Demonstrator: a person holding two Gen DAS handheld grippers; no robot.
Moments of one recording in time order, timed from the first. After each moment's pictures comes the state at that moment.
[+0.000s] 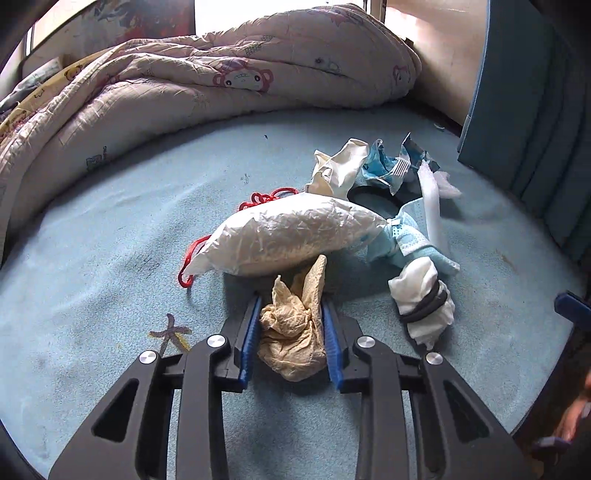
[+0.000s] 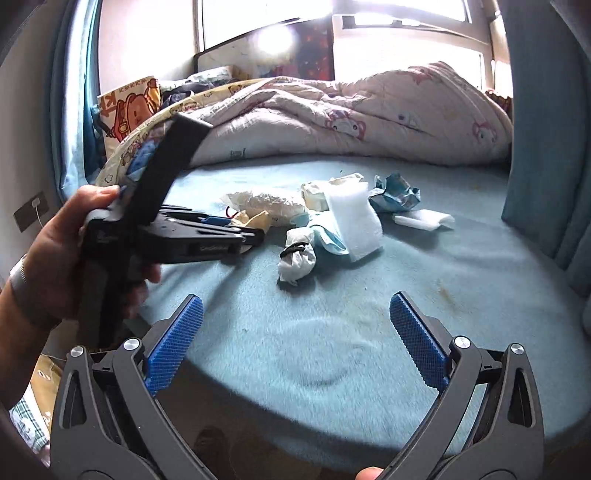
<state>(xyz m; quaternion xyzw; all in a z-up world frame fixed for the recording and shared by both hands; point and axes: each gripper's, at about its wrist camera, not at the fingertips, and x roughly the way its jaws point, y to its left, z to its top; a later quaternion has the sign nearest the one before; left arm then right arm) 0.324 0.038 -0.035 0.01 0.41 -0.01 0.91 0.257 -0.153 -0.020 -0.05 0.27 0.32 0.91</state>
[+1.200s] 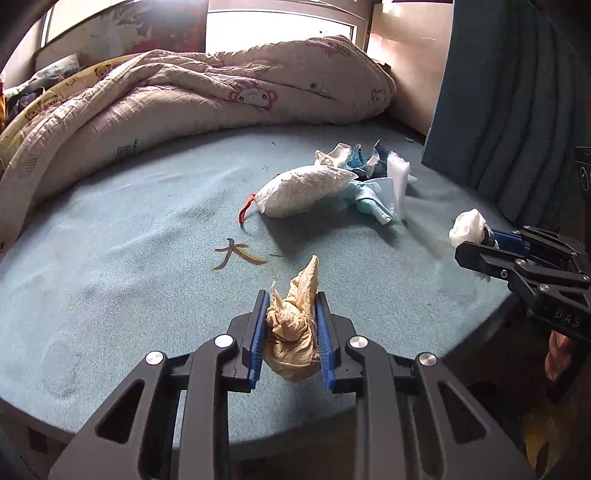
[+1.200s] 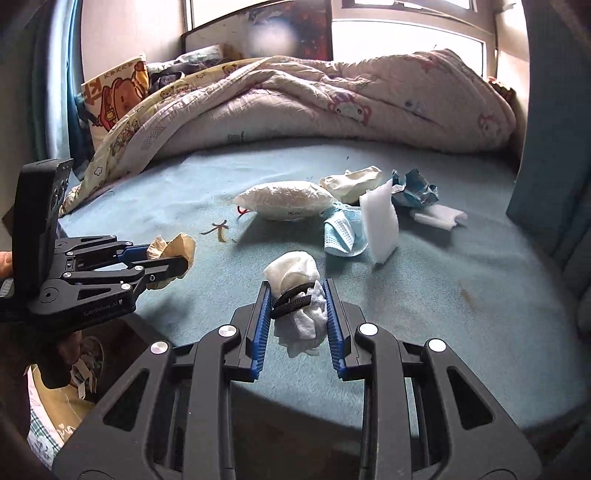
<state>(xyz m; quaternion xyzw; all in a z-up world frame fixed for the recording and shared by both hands) 0.218 0.077 -0.013 -0.01 0.38 -0.06 0.92 0.233 -0.118 0.001 -0.07 0.32 0.29 0.90</state>
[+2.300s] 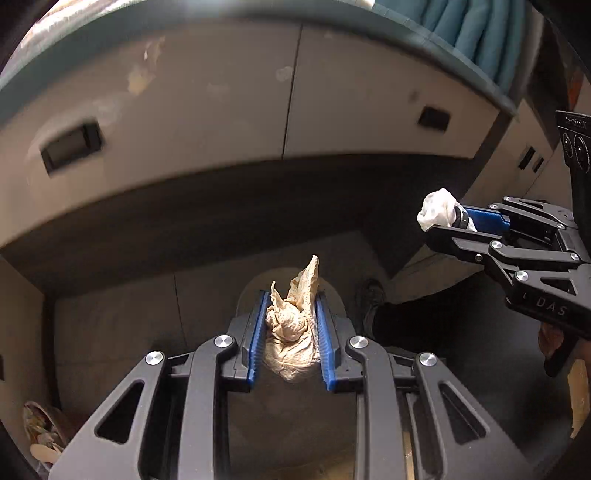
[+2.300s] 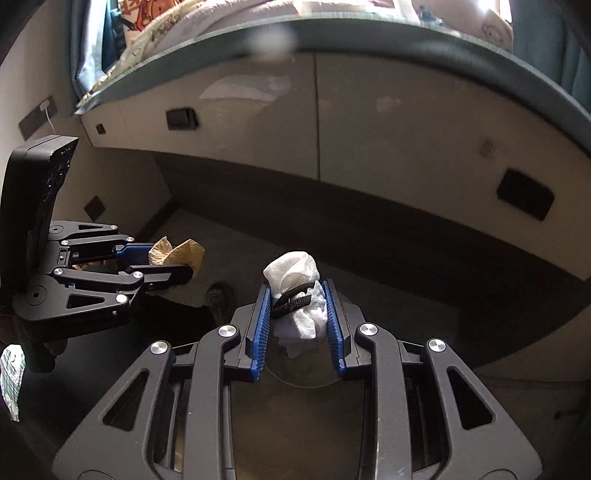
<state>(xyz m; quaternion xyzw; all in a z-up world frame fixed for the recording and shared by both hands) 0.053 0.018 -0.215 -0.03 0.47 -0.09 0.88 0.089 -0.156 -0.209 -0.11 0.40 0.30 0.86</state>
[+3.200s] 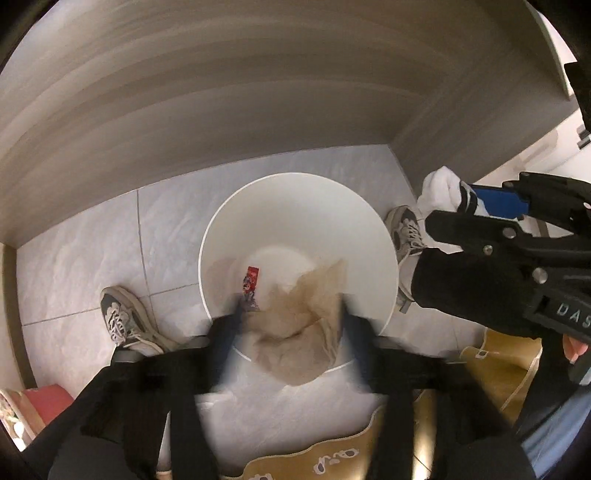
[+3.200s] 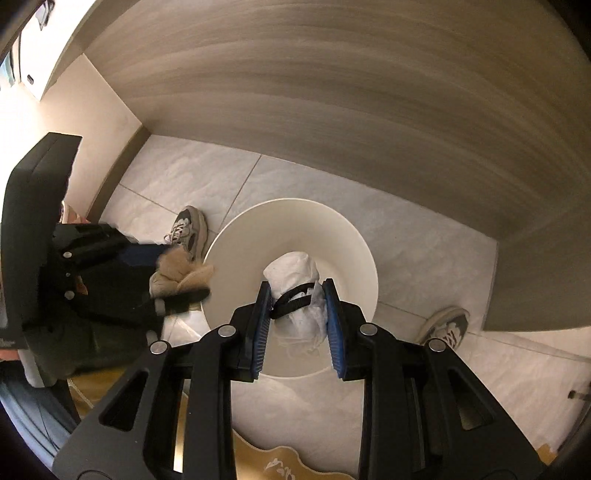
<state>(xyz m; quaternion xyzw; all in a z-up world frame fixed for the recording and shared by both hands) 0.154 0.001 -0.420 -0.03 0.62 -0.08 0.78 0.204 -0.144 -0.401 -0.12 0.56 0.28 0.77</state>
